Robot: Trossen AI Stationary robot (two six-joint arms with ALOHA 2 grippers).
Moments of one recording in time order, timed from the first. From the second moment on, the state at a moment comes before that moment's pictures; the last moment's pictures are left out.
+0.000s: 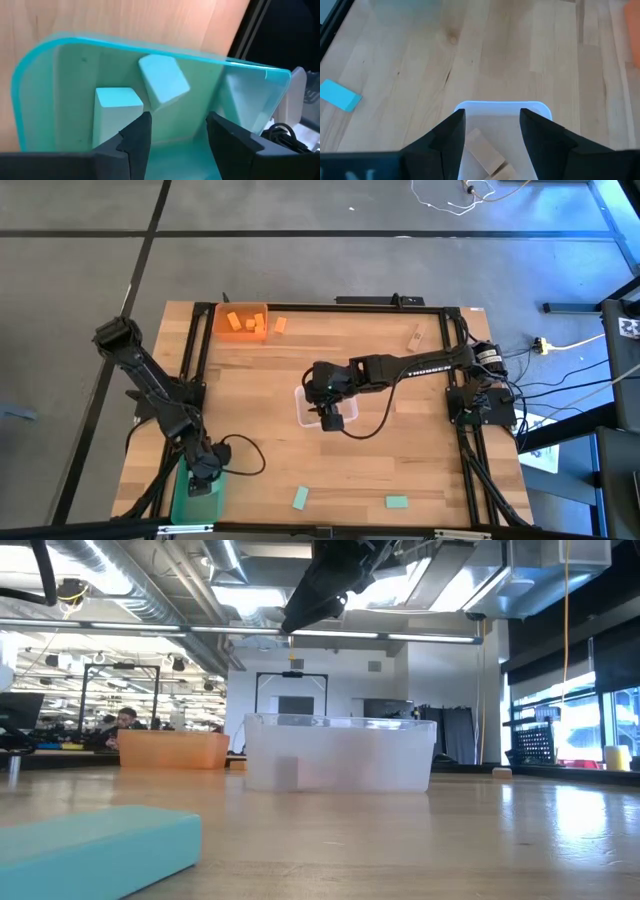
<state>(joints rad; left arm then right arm) -0.89 1.22 0.59 -0.37 0.32 -1.30 0.09 1.86 1.57 -0.56 -0.03 -0.08</state>
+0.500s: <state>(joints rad) -0.82 1.21 0.59 -0.37 0.29 -1.13 0.15 1.74 1.57 -0.77 -0.03 0.13</state>
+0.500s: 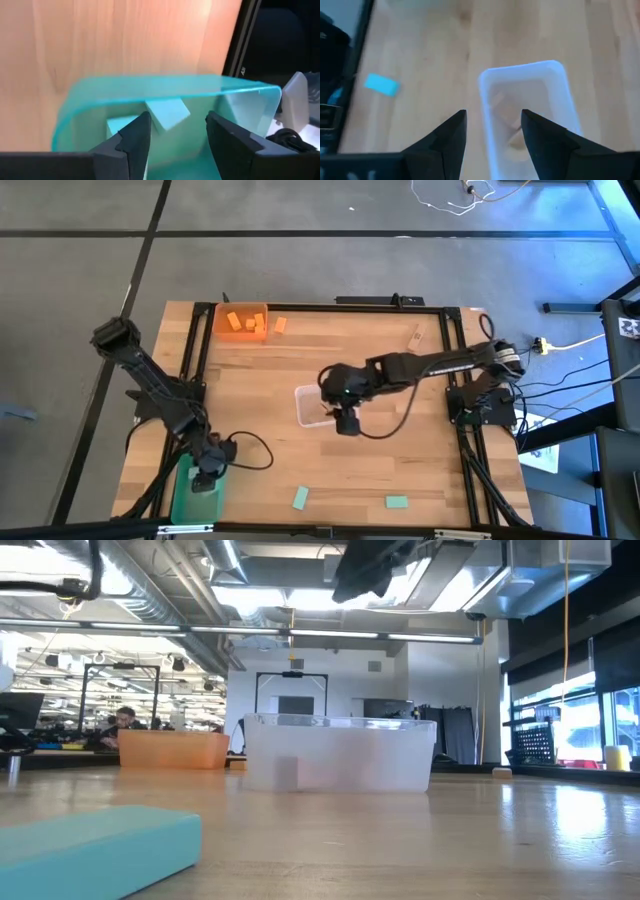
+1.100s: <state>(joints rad) -0.69 1.21 0.59 -0.35 0.14 -0.86 0.29 1.71 1.57 -0.96 -0.08 0.37</state>
